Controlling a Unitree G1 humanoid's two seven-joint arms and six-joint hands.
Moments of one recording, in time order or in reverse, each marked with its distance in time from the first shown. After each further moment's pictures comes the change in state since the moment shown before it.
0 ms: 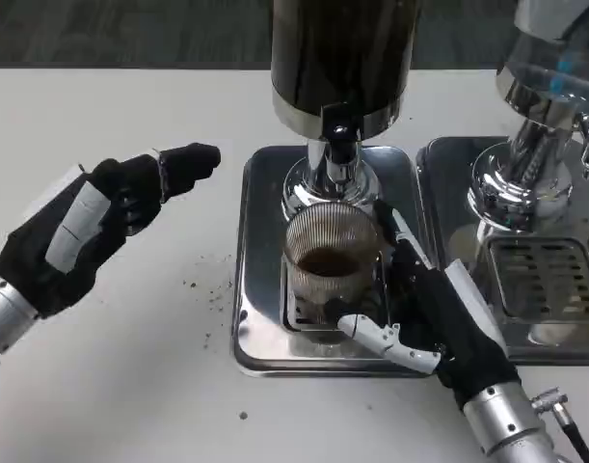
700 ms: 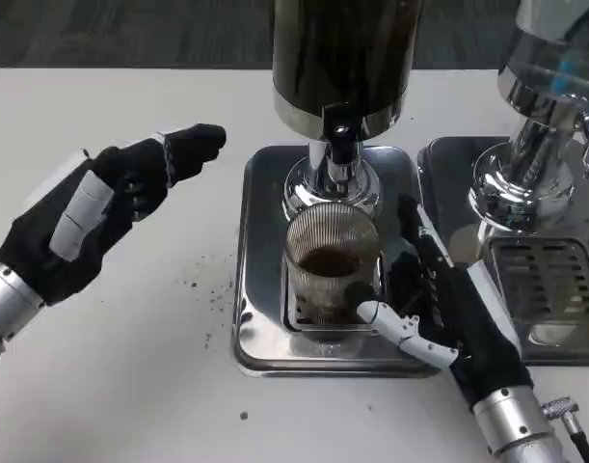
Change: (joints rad) left arm -0.022 -0.012 0.003 -0.013 -0.012 -0.006 -0.010; right arm 0.005 0.023 -0.051 0.038 0.082 -0.051 0.018
